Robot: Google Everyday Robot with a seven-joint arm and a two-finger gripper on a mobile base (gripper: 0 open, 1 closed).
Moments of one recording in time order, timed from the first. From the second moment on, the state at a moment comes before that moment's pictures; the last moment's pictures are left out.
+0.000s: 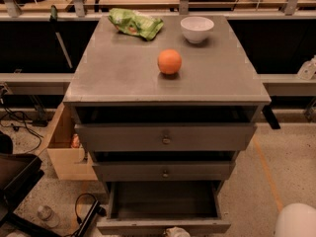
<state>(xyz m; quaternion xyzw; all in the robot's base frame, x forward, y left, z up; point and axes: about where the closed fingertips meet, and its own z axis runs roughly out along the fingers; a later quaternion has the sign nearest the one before) 0.430 -0.052 0.149 -0.69 0.64 -0.09 0.32</state>
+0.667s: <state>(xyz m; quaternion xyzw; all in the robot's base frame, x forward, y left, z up) 0.430 -0.052 0.149 -0.69 0.64 -0.08 0.32</state>
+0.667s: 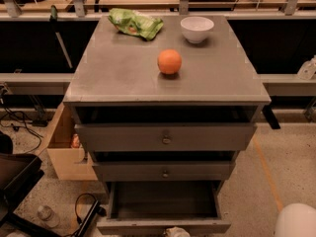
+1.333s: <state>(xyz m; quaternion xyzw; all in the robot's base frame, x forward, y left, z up) 0.430 -0.052 0.149 -0.69 0.64 -0.08 0.32</state>
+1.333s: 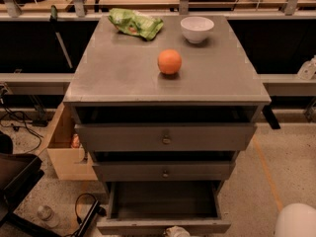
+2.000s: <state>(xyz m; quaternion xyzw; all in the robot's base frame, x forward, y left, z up) 0.430 -0.053 0.148 -0.69 0.64 -0.08 0.32</state>
